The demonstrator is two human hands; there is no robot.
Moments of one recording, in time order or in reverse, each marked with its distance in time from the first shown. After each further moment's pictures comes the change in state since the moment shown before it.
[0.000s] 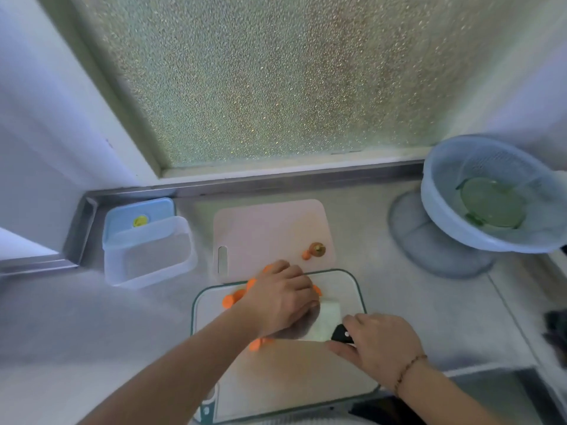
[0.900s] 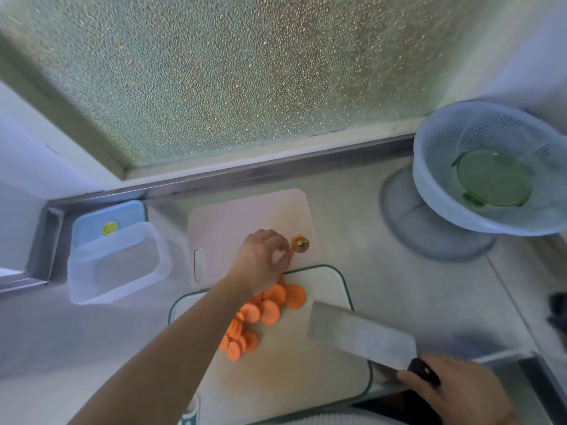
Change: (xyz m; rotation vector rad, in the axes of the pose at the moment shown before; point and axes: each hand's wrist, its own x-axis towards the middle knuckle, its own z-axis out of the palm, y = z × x) left_hand 0.043 -0.056 0.047 -0.192 0.052 -0.544; right_hand -0.094 0.088 0.018 0.297 -0.090 0.378
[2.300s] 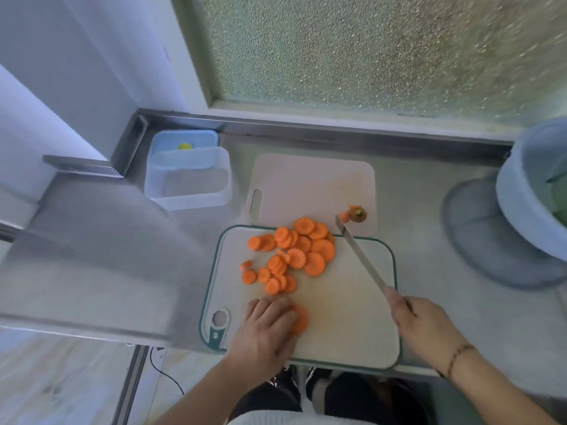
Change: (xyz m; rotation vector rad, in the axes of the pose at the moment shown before) left_hand -0.241 0.035 0.034 0.108 0.181 -0.019; right_hand 0.052 -0.091 0.011 0.374 -0.265 0.094
